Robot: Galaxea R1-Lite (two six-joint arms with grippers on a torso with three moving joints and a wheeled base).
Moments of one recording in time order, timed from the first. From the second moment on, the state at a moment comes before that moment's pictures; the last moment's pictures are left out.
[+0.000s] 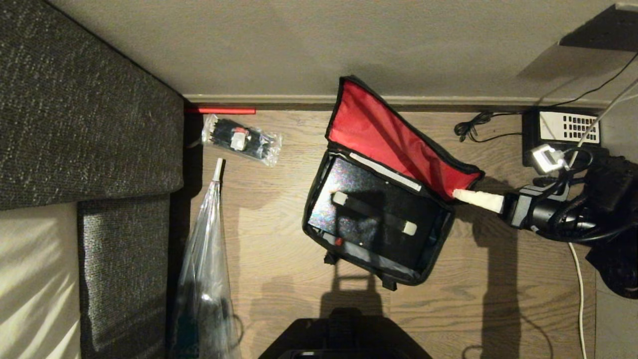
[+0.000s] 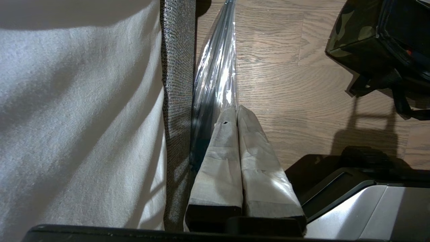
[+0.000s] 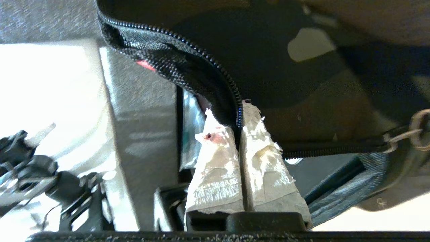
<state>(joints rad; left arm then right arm) 0.01 0.00 -0.03 0.05 0.00 0.01 -0.04 1.87 -0.59 -1.31 1.07 0.43</state>
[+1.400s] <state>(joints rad) 0.01 0.00 -0.03 0.06 0.00 0.01 -0.02 1.70 -0.34 -0.97 1.25 0.41</state>
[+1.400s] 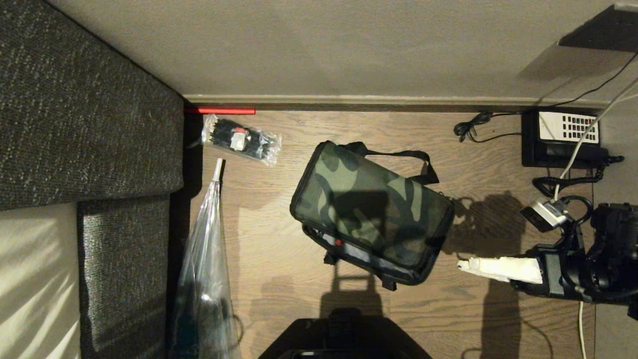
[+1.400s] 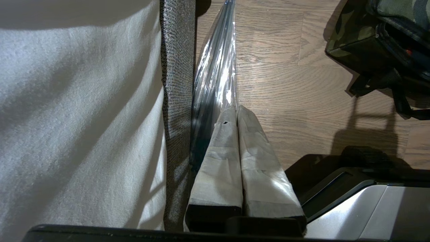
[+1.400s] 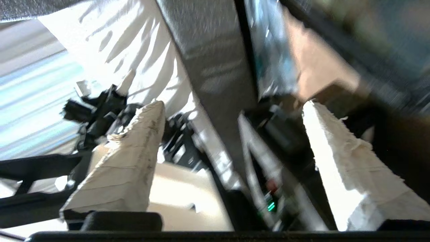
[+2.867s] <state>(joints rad) 0.01 0.00 -0.02 0.06 0.00 0.01 -0.03 0.37 -0.14 0.09 0.31 -0.05</state>
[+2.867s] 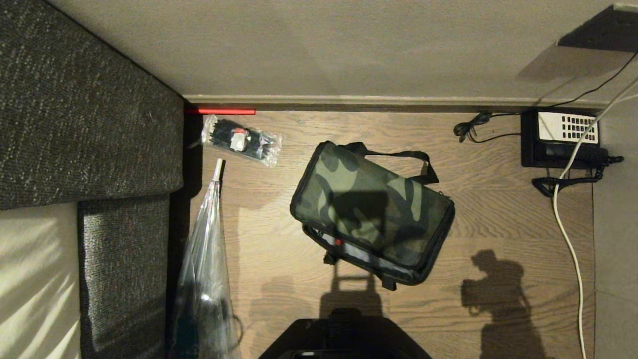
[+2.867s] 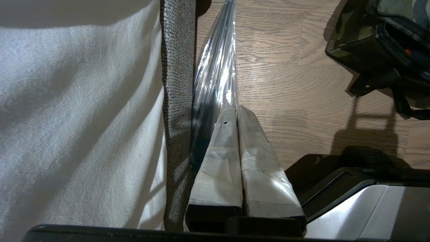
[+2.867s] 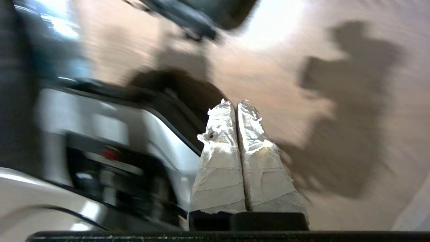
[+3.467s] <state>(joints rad) 0.01 0.00 -0.02 0.06 0.00 0.01 0.00 0.03 -0.02 -0.04 0.02 0.00</state>
